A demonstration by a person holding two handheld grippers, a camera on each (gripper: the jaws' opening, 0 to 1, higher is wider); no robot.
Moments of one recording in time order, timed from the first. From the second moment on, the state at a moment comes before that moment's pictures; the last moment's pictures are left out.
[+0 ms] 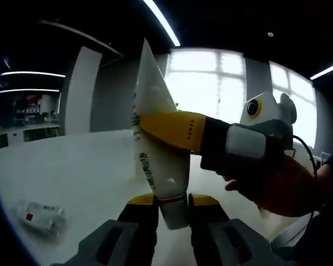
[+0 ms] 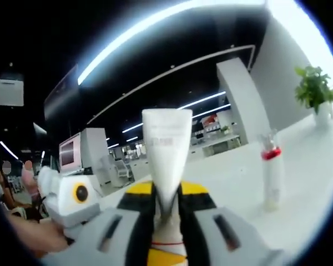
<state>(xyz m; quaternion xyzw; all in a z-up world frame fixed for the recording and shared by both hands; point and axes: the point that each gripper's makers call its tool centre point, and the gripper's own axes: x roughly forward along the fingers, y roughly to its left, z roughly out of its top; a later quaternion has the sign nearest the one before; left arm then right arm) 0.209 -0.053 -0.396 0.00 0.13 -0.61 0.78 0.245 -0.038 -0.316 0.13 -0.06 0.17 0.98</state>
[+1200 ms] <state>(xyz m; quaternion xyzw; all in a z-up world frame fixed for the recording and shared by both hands) 0.204 -0.056 -0.407 0.02 0.13 -0.62 0.78 0.265 -0.052 -0.293 0.12 -0.06 0.15 0.98</state>
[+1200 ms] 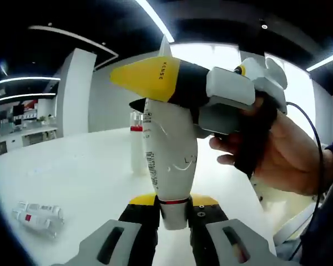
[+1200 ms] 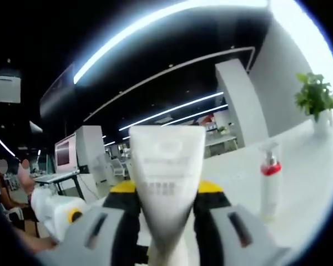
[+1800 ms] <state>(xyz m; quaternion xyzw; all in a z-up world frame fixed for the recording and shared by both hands) 0.202 -0.056 -0.400 -0.02 0.13 -0.62 0.77 0.265 -0.053 -0.290 0.10 -0.07 0.15 0.98</state>
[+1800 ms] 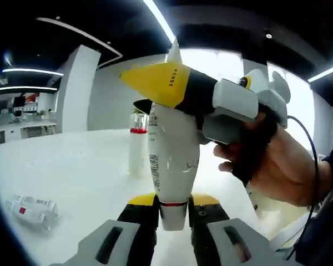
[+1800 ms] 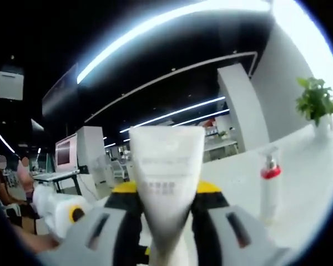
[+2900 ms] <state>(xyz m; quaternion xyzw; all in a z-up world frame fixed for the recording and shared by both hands) 0.203 -0.047 -0.407 -0.02 0.15 -0.61 0.78 0.267 -0.051 -0.294 0.09 -0.06 0.15 0.98</state>
